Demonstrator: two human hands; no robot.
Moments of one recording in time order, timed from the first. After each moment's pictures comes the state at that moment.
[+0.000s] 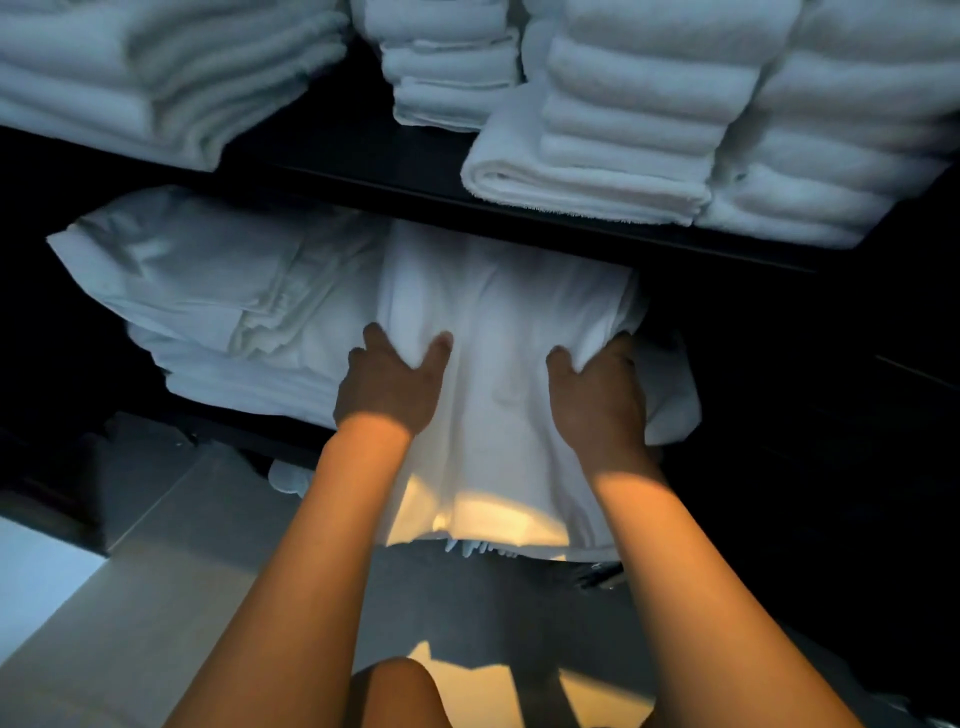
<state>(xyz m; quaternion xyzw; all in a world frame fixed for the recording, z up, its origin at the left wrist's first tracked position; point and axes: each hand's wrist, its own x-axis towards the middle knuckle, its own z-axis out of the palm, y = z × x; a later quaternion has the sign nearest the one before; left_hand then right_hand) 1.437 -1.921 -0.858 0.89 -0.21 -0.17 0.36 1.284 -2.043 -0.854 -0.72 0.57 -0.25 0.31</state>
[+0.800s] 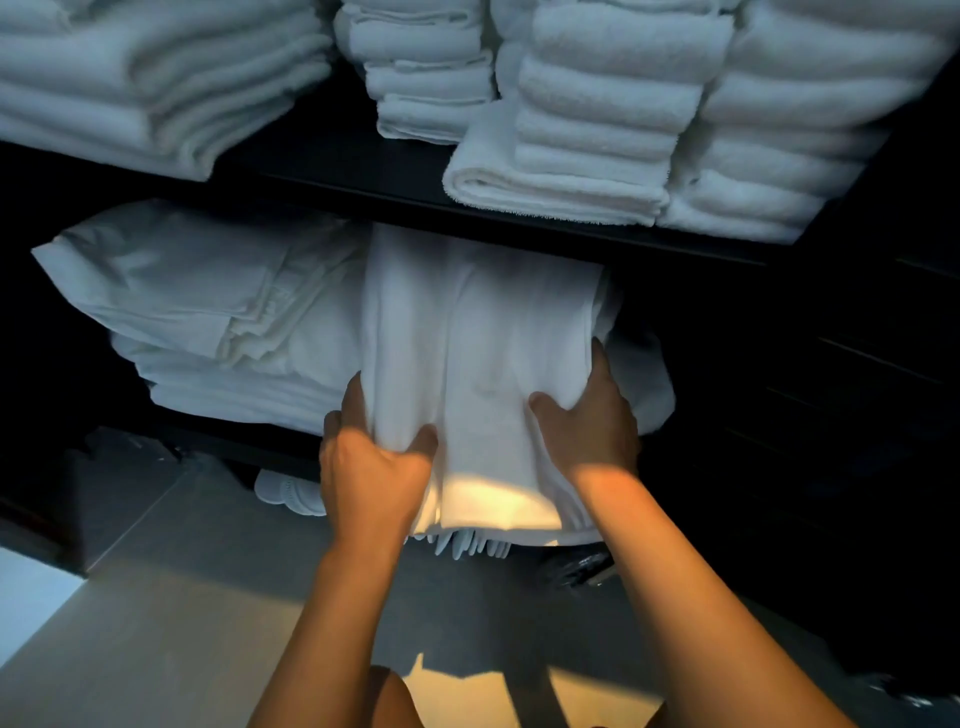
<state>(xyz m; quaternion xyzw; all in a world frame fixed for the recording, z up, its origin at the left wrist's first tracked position) 1.379 -1.867 -0.895 0.84 -0.19 -0.05 0.51 1.248 -2.021 -0.865 -0.73 0.54 -0.26 0.33</state>
